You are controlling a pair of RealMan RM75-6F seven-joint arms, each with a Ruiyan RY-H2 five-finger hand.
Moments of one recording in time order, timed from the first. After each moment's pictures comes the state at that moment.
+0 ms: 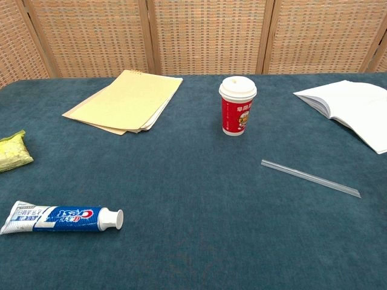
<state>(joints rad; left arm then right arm) -0.07 -1.31 -0.03 -1.45 1.71 1.70 0.21 0.14 -1.29 0.00 -1.42 -1.74 1.60 -0.04</state>
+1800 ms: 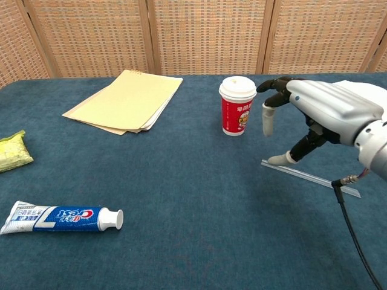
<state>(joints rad) -0.09 -1.30 -0.06 -1.40 1.58 1.60 0.08 0.45 -1.70 0.24 -1.59 -1.40 1.20 -0.44</state>
